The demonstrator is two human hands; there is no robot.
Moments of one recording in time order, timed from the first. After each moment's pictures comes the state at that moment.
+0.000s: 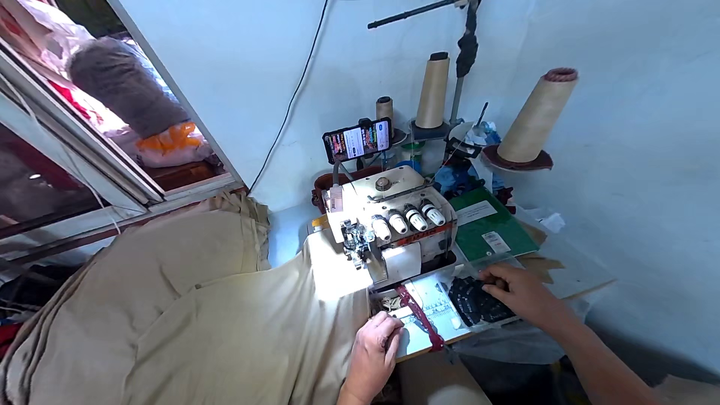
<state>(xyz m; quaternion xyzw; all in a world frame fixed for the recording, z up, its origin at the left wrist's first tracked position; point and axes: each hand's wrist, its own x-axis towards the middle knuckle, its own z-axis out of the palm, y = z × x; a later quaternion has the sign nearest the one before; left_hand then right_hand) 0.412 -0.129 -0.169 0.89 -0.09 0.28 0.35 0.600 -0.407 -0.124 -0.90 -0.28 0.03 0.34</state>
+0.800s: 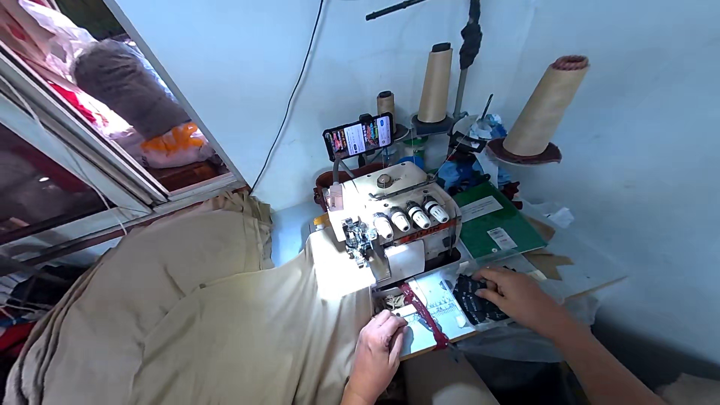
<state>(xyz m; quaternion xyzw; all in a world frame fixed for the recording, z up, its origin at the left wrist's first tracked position) 0.411 -0.130 -0.167 0.89 -0.09 0.27 0.35 0.592 -0.392 -0.125 -0.92 -0.28 0.07 0.26</state>
